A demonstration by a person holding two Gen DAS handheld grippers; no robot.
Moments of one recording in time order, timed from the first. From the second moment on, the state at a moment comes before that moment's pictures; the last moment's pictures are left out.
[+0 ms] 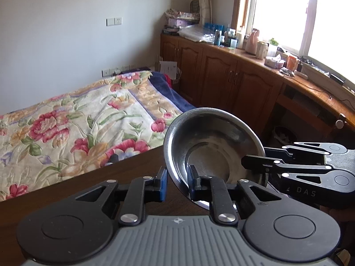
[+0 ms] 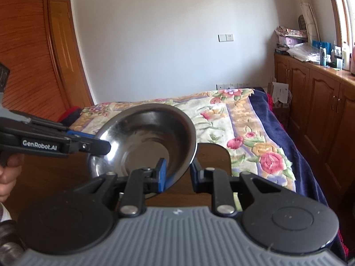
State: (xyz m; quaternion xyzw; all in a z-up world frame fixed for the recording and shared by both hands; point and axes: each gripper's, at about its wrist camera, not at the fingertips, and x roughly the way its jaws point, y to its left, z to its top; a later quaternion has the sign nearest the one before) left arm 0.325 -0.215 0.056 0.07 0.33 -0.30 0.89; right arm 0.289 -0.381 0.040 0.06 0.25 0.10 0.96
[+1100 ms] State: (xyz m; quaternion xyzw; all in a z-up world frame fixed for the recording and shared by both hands) left arm 0.221 -0.154 0.082 0.07 0.28 -0.30 0.91; right arm 0.224 -0.342 0.066 0.03 0.23 0.11 0.97
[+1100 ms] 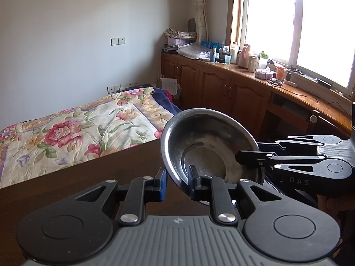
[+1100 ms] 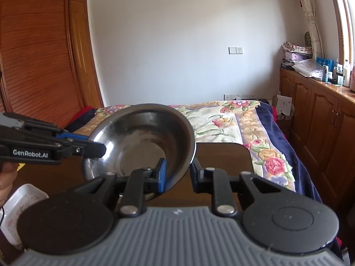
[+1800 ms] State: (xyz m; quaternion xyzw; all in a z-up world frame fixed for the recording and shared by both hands) left arm 0.137 -0.116 0.075 0.06 0.26 -0.28 0.92; right arm 0.173 -0.312 0.063 0.01 0.23 0.13 0.96
